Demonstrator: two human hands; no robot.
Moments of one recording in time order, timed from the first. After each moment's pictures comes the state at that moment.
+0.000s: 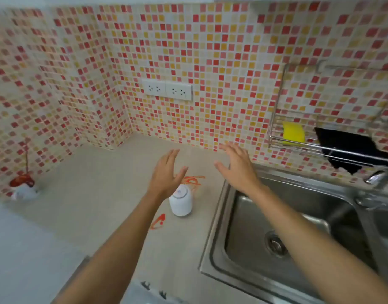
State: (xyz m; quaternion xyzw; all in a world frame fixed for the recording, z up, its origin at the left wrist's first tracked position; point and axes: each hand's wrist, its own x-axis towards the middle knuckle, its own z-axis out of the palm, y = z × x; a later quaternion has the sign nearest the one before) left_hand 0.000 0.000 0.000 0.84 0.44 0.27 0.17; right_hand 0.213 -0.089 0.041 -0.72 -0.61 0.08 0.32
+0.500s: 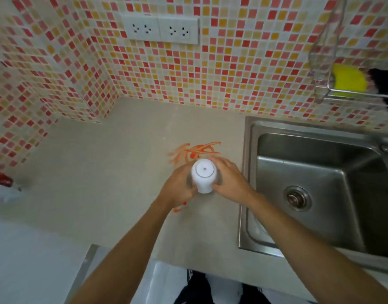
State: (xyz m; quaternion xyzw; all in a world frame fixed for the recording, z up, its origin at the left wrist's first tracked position) left_hand -0.055 0.041 -0.116 0.84 0.35 0.14 0.39; right_hand 0.115 -0.055 -0.088 -0.73 -0.57 0.26 0.27
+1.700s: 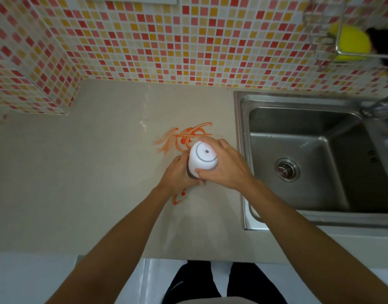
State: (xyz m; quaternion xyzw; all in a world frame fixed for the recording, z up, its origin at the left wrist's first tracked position) left_hand -0.041 0.072 -0.171 0.83 0.33 0.06 0.44; right_hand 0.085 -0.050 -0.069 -0.80 -0.50 0.20 0.26
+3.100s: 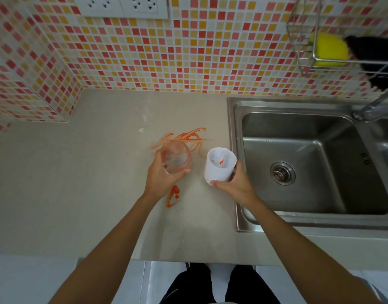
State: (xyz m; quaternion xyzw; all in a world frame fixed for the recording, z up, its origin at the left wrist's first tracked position) left_hand -0.063 0.059 -0.132 0.73 0.42 0.23 0.48; right_hand 0.109 -0.103 -0.142 -0.77 -0.24 0.35 0.48
